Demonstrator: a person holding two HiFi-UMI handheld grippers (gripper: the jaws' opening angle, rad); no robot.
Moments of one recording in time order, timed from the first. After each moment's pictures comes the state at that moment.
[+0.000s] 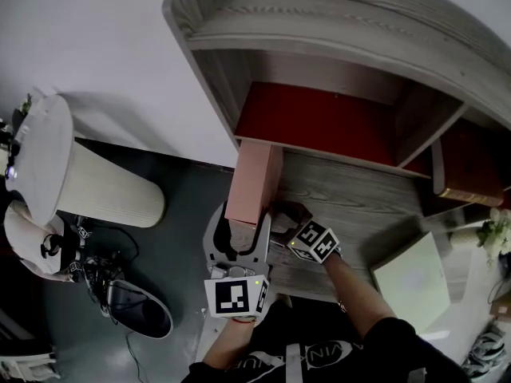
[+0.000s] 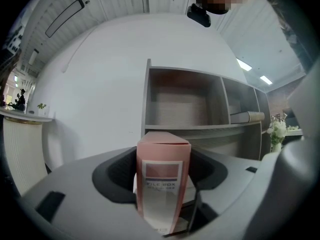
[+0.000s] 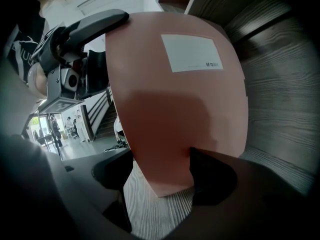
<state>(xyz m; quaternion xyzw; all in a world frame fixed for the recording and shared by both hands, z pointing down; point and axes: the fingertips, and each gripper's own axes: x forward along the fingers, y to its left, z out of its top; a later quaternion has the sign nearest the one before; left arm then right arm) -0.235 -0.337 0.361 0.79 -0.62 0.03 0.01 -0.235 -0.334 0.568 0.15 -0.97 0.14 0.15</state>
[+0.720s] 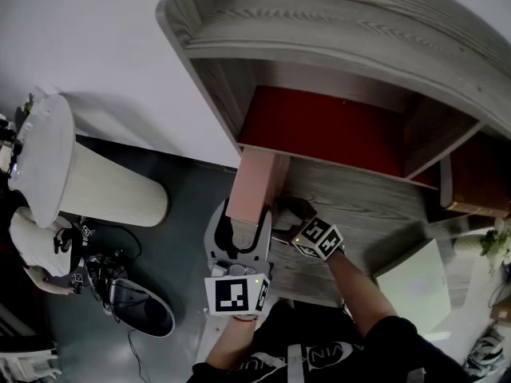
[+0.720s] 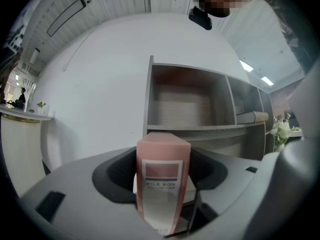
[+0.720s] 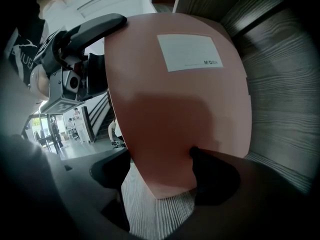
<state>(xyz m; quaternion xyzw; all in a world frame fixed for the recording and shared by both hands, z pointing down) -0.238 -0.358 0.360 0.78 -0.62 0.02 0.00 -0.236 -0.359 0.567 0.14 -0.97 0.14 0.14</state>
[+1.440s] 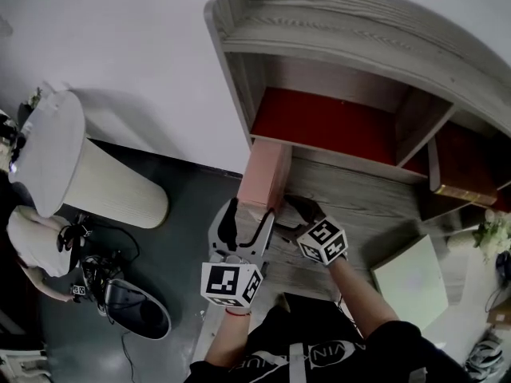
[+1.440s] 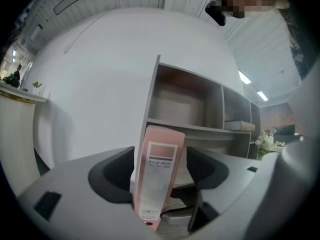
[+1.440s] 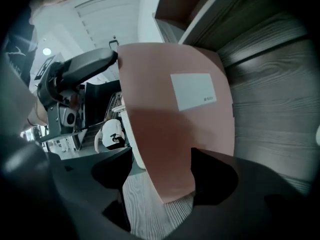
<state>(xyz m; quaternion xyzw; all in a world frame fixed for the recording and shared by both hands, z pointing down) -0.246 -0.332 0.380 0.82 -0.57 0.00 0.07 -0.217 -0.348 0.526 0.23 -0.95 0.15 0.11</state>
